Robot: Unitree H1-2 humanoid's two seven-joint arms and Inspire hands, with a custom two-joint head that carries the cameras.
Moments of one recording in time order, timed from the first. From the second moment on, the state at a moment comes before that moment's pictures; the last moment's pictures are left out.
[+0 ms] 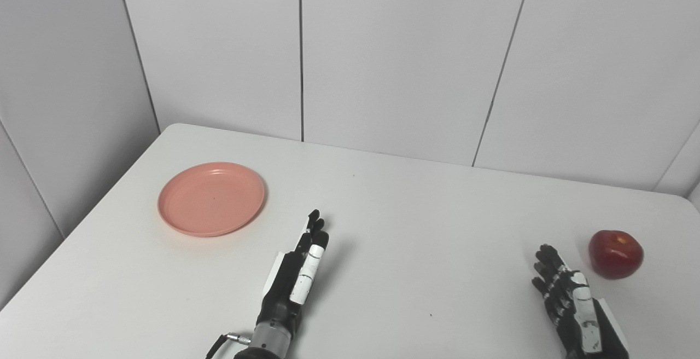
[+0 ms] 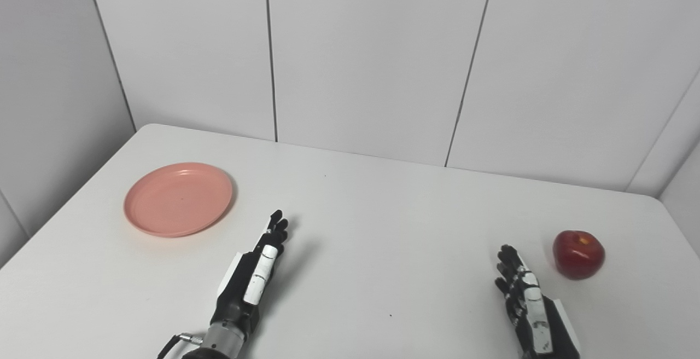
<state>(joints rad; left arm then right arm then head) 0.05 -0.08 -0.13 -0.12 0.10 0.12 0.03 -0.02 -0.21 -0.09 0.01 0.25 0.04 0.25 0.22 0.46</state>
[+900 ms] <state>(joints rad) 0.03 -0.09 -0.17 -0.04 0.17 0.05 0.07 -0.06 -0.25 -0.14 0.11 0.28 0.00 0.29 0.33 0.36</state>
